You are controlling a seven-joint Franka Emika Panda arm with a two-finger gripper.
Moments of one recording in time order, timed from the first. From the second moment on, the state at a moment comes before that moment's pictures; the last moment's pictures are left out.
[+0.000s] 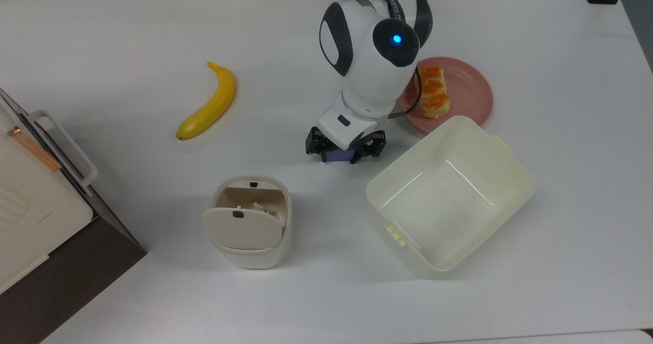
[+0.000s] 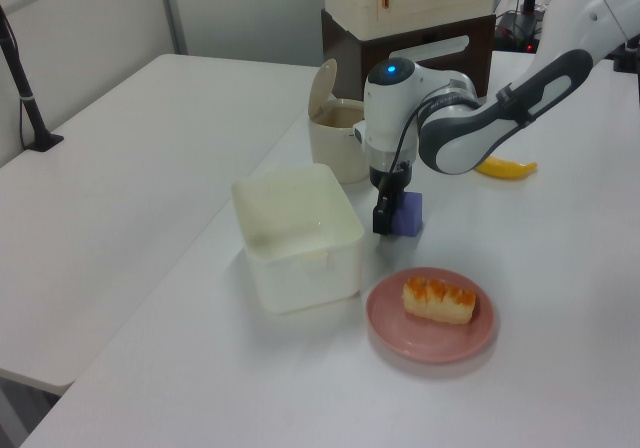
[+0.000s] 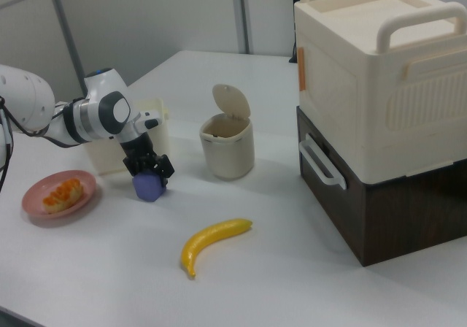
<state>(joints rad) 0.26 0.53 -0.02 -1.68 -0.26 2.23 0.34</state>
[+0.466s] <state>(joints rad) 0.13 0.42 -0.03 -1.64 -0.26 2.09 0.23</state>
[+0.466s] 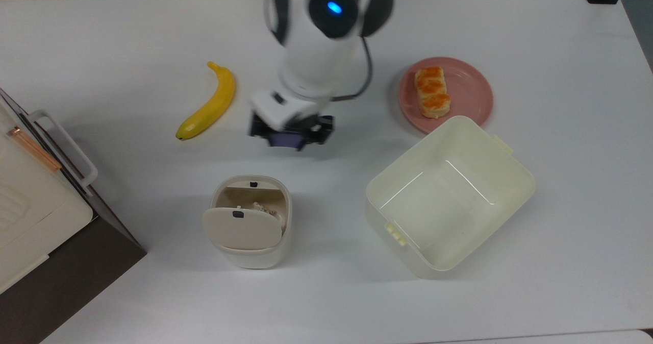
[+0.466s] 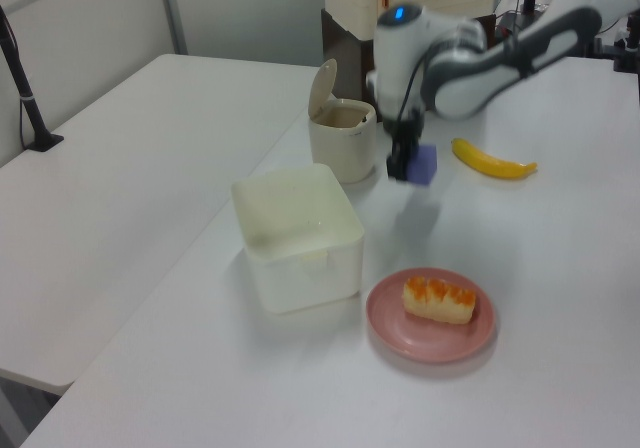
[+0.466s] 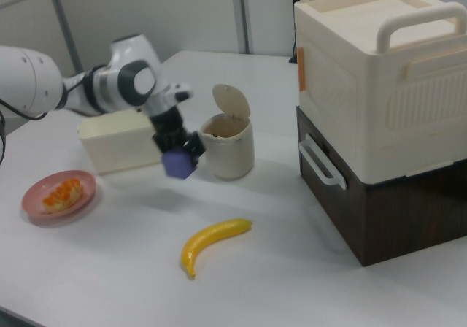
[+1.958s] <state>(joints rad) 0.06 0.36 0.00 -1.50 -0.04 1.86 -0.06</state>
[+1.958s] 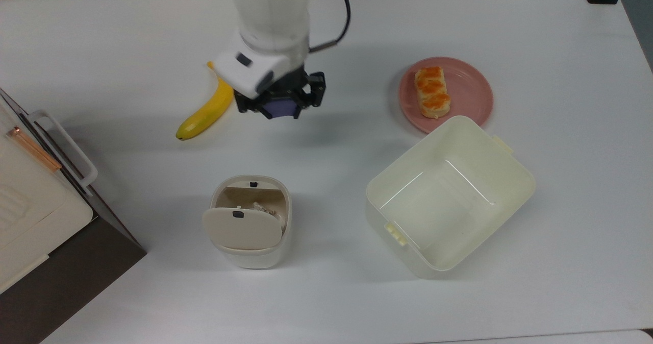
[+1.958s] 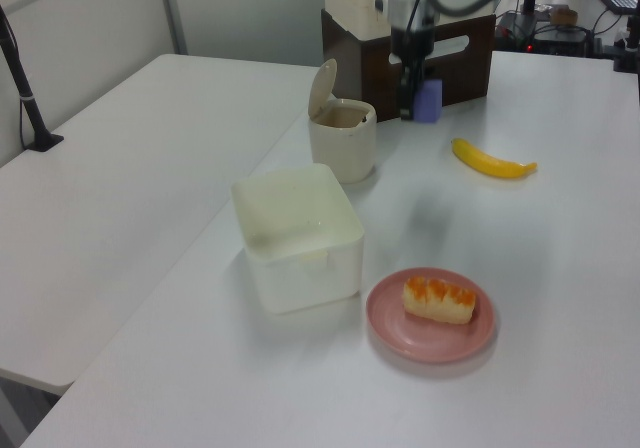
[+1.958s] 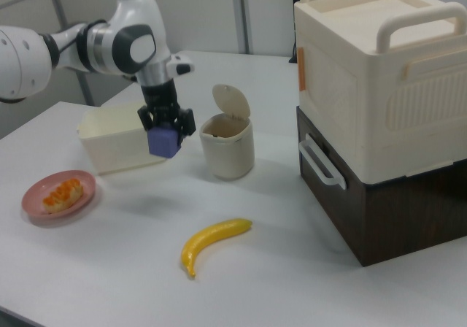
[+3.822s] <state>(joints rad) 0.02 0.38 -0.01 -1.44 -0.14 1.93 0.28</state>
